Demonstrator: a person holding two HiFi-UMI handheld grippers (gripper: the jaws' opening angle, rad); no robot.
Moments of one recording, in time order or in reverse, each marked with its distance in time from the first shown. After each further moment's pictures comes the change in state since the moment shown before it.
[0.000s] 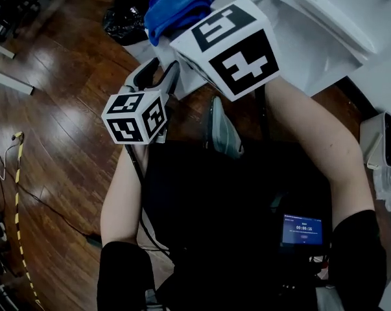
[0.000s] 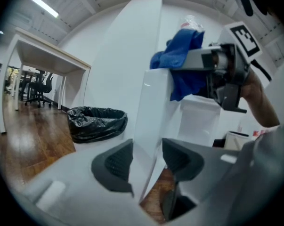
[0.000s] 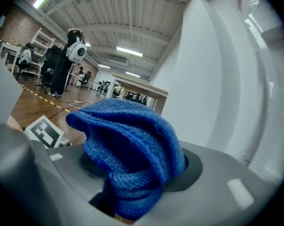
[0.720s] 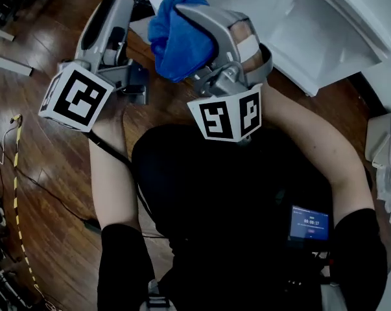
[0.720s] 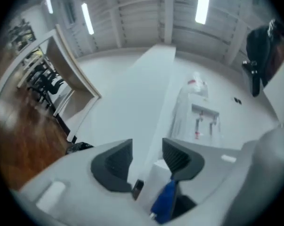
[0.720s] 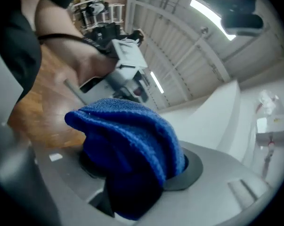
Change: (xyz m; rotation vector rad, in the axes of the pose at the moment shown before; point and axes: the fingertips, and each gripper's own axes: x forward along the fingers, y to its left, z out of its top) left arm -0.067 0.031 0.143 -0.265 -0.533 -0.146; right arm -0.018 0.075 -0.036 -0.751 -0.334 -0.262
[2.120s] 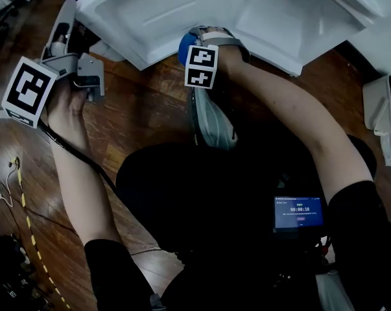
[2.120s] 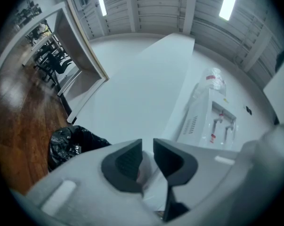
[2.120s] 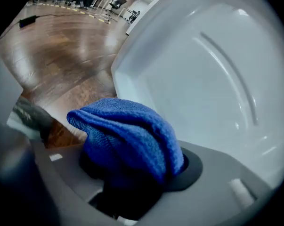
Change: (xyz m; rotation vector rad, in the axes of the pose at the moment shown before) left arm 0.074 0.054 -0.018 -0.120 0.131 0.065; right arm -0.023 0.182 -0.302 0.065 0.851 0.645
